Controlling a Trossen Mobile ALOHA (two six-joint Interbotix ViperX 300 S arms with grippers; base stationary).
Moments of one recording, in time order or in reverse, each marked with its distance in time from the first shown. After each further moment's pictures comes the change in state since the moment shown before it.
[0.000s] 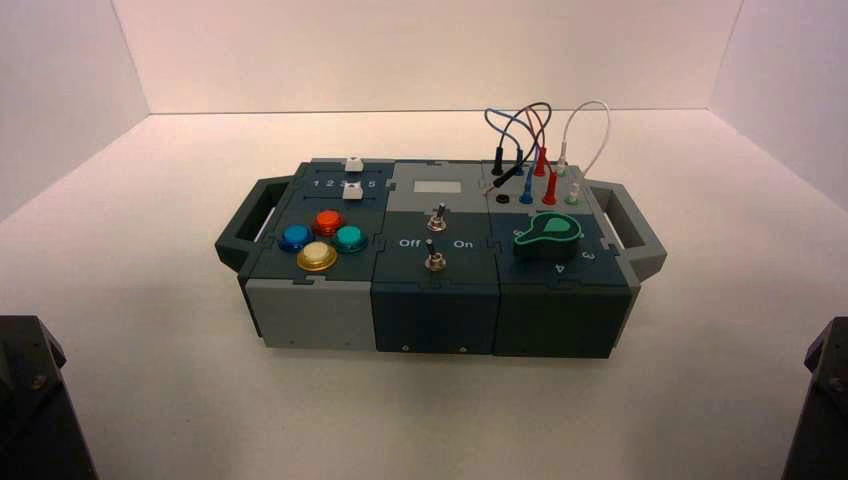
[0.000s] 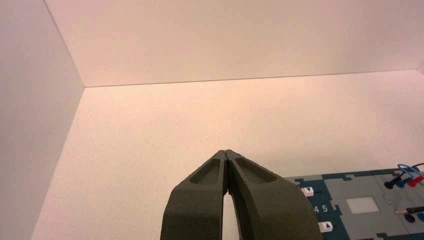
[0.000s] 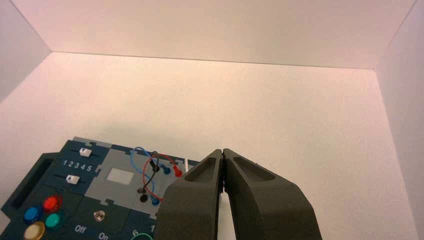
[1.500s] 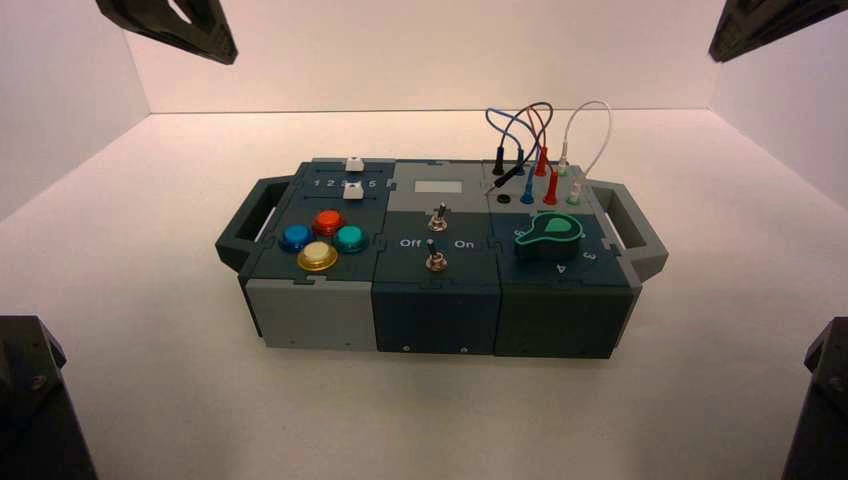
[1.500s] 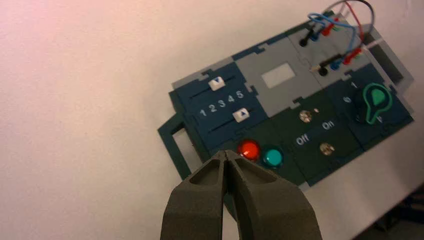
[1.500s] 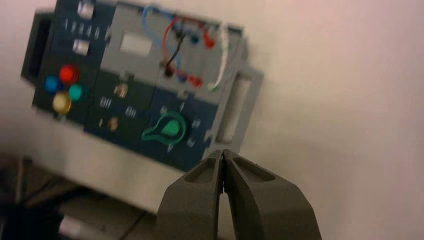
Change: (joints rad) left arm -0.426 0.259 -0.084 -0.031 0.285 0.006; right arm 0.103 0.307 -0.115 0.121 0.477 -0.023
